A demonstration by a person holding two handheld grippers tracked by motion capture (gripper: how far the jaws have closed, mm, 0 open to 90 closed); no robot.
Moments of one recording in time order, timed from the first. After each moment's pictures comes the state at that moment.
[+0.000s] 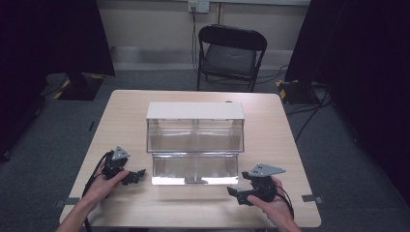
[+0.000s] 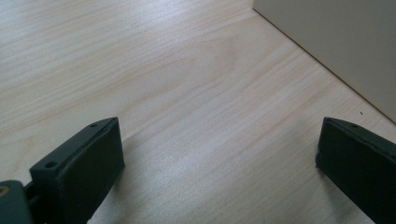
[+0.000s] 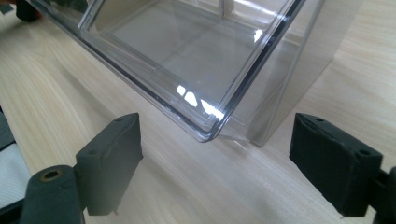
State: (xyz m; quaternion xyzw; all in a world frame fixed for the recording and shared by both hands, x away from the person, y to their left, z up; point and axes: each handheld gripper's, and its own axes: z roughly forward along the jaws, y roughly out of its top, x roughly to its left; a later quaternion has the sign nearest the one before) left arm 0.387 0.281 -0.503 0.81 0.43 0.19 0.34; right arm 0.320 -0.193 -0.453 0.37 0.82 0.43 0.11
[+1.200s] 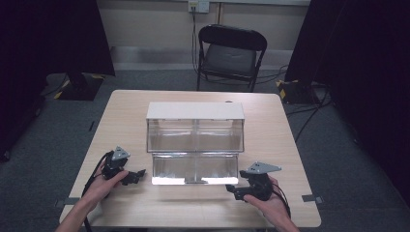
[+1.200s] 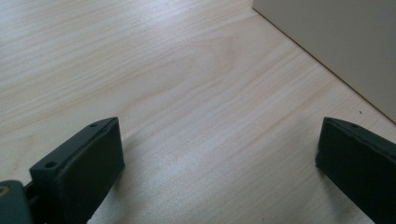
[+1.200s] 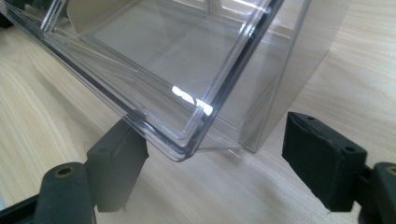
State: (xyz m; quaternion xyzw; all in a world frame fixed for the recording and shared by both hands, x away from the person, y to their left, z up) left arm 0.387 0.281 -0.503 0.81 0.43 0.19 0.34; right arm 0.330 -0.188 -0.463 0.39 0.81 0.42 0.11
